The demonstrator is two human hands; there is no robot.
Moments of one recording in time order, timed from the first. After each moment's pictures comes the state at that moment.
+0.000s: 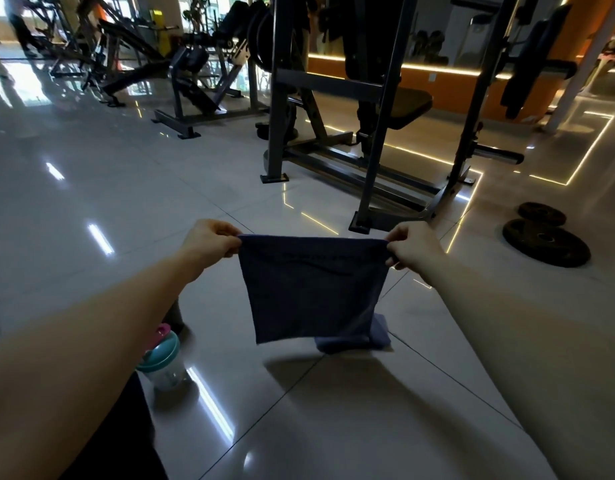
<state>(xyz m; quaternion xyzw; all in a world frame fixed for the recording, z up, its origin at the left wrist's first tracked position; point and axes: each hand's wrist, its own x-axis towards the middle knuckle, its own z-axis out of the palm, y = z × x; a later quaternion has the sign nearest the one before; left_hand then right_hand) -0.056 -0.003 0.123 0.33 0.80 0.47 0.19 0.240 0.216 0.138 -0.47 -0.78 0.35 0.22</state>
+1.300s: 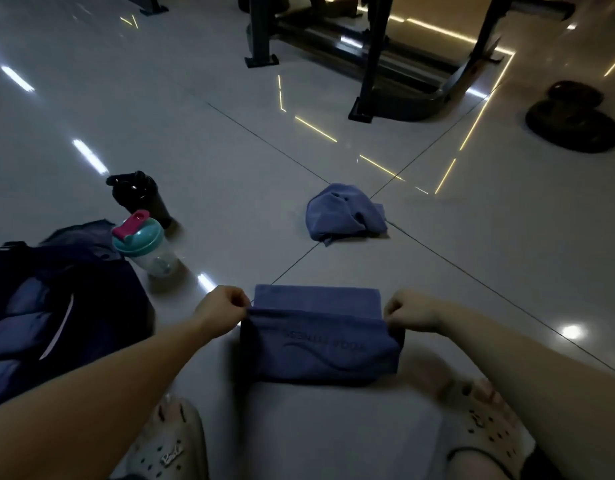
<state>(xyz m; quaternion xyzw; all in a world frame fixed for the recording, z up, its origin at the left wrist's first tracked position) 0.077 -0.124 -0.143 0.29 0.85 0.26 0.35 0.379 0.114 -0.096 -0.40 -0.80 0.38 -0.25</state>
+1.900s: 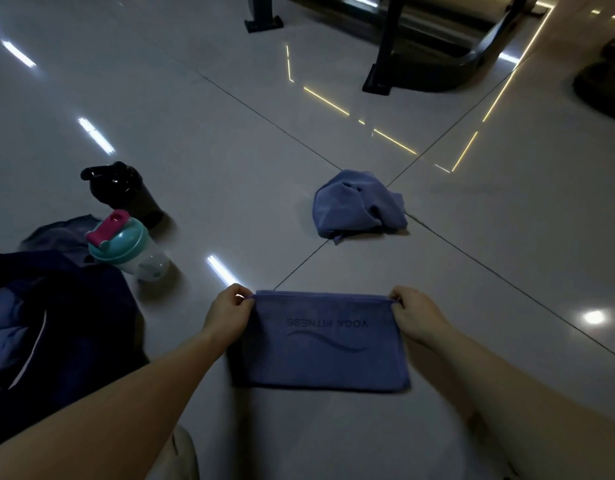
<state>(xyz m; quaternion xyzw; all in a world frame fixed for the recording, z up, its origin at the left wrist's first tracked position) 0.068 -0.086 -0.209 0.17 0.86 0.36 0.31 0.348 0.142 -0.188 -0.48 -0.81 0.34 -0.09</state>
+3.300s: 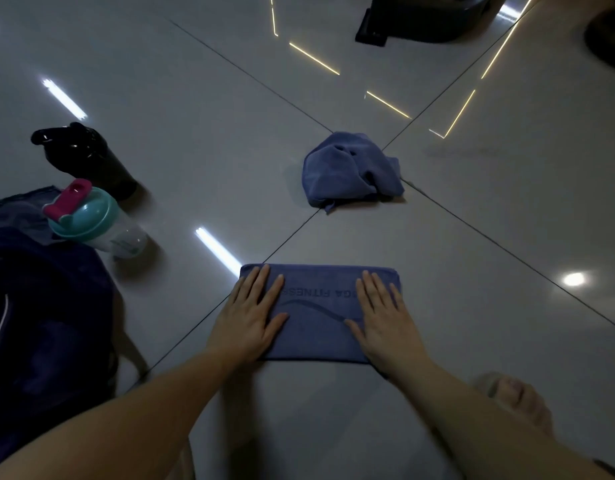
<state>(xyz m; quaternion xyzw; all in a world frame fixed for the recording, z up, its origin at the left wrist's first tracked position) 0.122 -0.105 -0.253 0.57 0.81 0.00 0.12 0.372 0.064 -0.255 -0.33 -0.94 0.07 -0.12</state>
